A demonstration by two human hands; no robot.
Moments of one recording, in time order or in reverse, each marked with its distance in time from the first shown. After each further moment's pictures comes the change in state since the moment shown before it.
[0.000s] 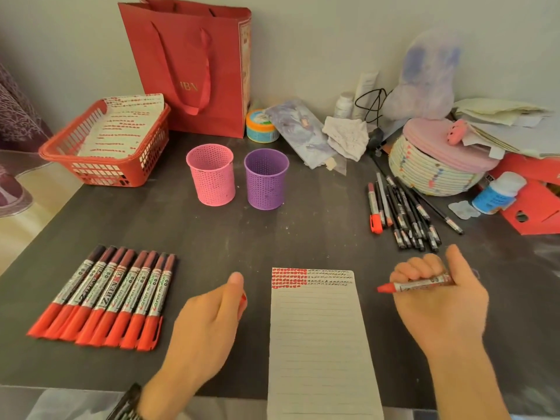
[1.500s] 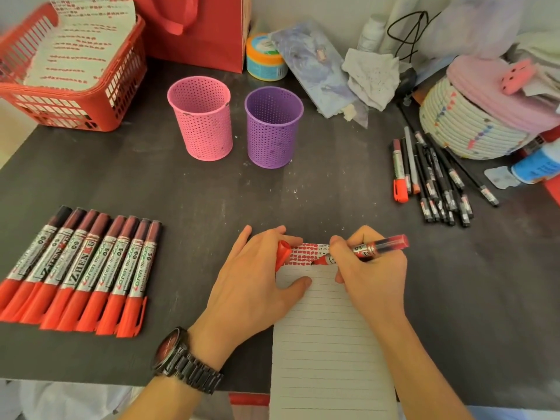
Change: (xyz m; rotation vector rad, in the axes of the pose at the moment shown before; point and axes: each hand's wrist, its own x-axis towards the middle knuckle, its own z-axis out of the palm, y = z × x) left_hand 0.047 -0.022 0.064 0.298 0.006 0.415; right_hand 0.021 0.093 0.016 -1.311 -0.016 -0.400
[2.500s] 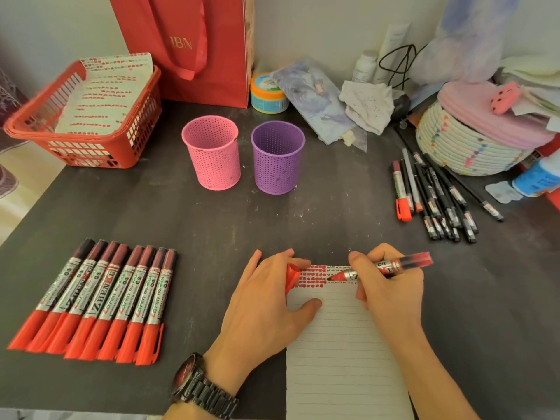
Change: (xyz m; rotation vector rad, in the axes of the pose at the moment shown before) left_hand 0.002 -0.004 -0.004 -0.012 -0.104 0.009; right_hand 0.004 -0.001 -0.009 0.181 0.061 0.019
